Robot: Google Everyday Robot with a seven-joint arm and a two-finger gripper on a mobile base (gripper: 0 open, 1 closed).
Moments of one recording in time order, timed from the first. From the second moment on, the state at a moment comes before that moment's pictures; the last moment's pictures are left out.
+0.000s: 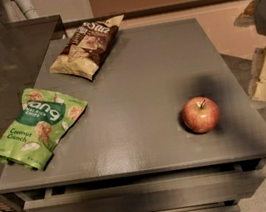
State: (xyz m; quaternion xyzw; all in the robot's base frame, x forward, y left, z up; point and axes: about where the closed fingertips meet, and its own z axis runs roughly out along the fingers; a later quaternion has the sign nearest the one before) arm 0.438 -0.217 0.976 -0.60 0.78 -0.03 0.16
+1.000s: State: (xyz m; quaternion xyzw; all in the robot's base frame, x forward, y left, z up) arm 0.446 -0.205 0.928 -0.61 0.78 0.00 0.16
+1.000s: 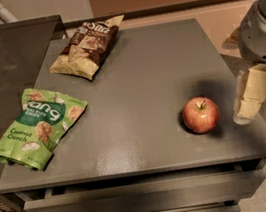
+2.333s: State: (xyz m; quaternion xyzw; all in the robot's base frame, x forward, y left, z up) arm 0.430 -0.164 0.869 -0.62 0.76 0.07 0.17
